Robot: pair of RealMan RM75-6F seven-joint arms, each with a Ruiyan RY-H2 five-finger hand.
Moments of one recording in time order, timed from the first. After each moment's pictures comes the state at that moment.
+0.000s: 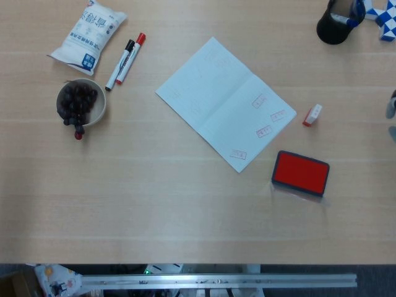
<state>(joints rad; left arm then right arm) 0.05 -1.06 0.02 -1.71 1.61 1.62 -0.01 0.31 -0.98 0.09 -1.77 -1.57 1.20 -0.19</state>
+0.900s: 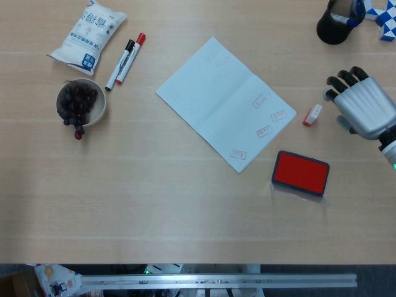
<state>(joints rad) 0.05 -1.06 0.01 -1.70 1.58 1.61 -0.04 0.54 -1.32 0.10 -1.45 -1.47 0.95 -0.45</state>
